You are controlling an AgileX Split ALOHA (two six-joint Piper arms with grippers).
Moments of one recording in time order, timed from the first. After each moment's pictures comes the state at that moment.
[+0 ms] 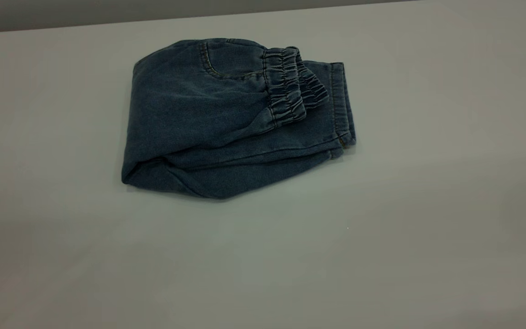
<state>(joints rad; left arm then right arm) -0.64 0.33 -0.52 0.02 1.09 0.02 0.02 0.00 -0.51 0.29 1.09 -0.29</state>
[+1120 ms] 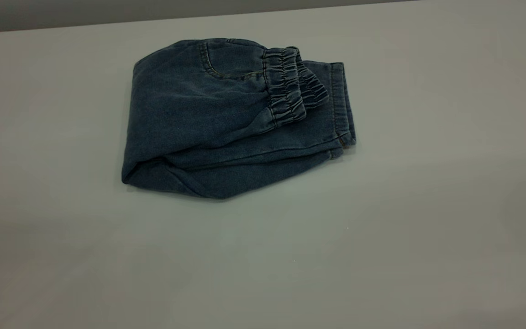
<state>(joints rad) -0.50 0.33 -0.50 0.00 1.08 0.01 0.02 0.00 -0.51 0.29 1.09 -0.29</state>
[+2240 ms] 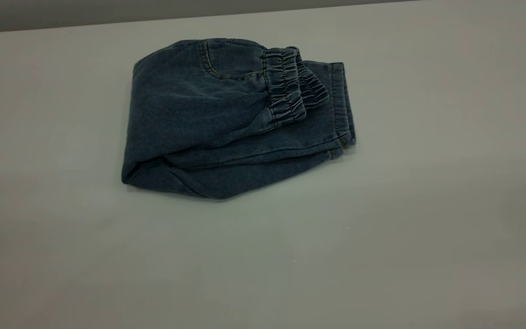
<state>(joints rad) 0.00 0.00 -0.50 0.00 1.08 0.01 0.09 0.00 -0.51 0.29 1.09 -0.29</state>
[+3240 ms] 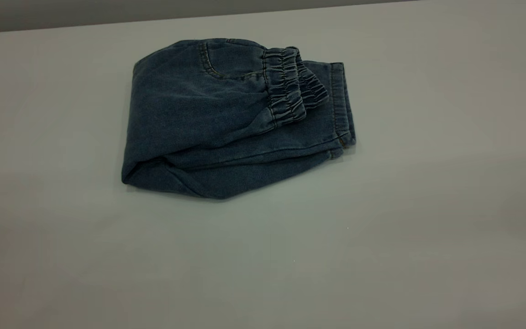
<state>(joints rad) 0.00 0.00 -0.50 0.00 1.08 0.01 0.09 0.00 -0.51 -0.04 1.06 0.03</state>
